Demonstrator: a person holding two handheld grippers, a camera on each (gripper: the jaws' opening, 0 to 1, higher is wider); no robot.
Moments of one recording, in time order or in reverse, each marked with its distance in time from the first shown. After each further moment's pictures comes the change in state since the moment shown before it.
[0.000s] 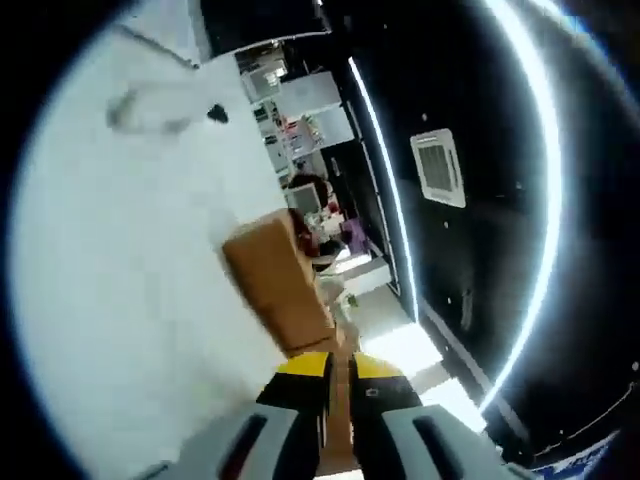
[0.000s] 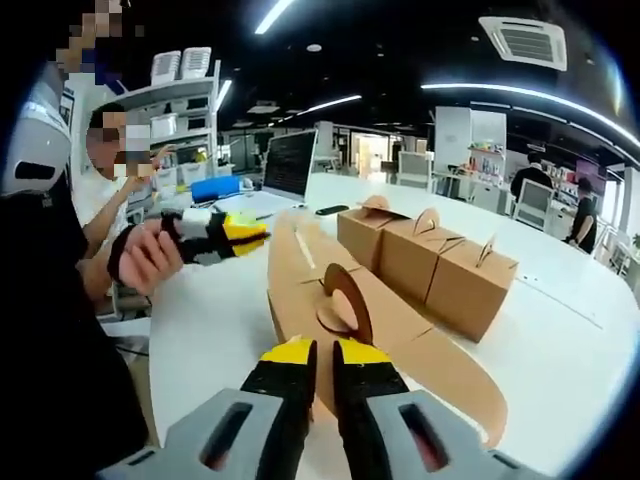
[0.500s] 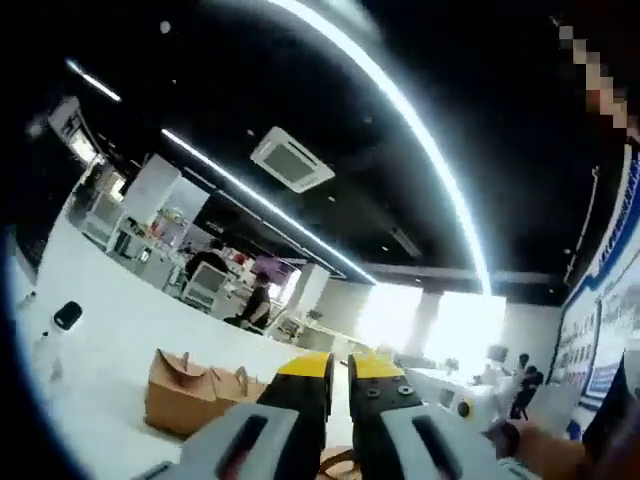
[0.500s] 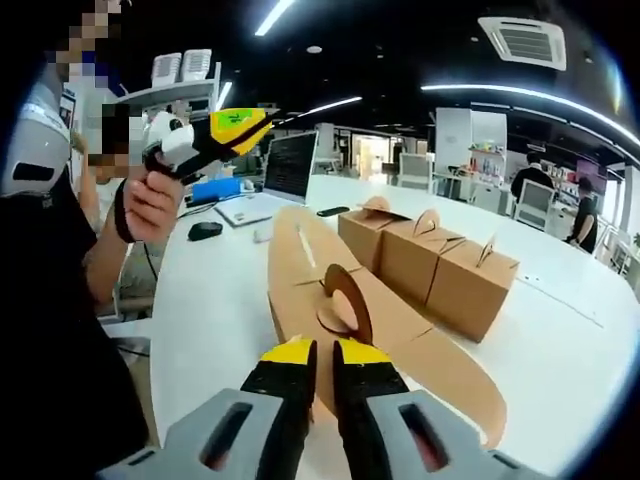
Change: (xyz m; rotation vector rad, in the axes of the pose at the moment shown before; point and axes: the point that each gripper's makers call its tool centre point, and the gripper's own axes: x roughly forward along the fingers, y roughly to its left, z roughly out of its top) left arm 0.035 -0.127 -0.037 0.765 0.147 -0.374; right arm -0.001 0.001 0.000 0.003 -0.011 0.011
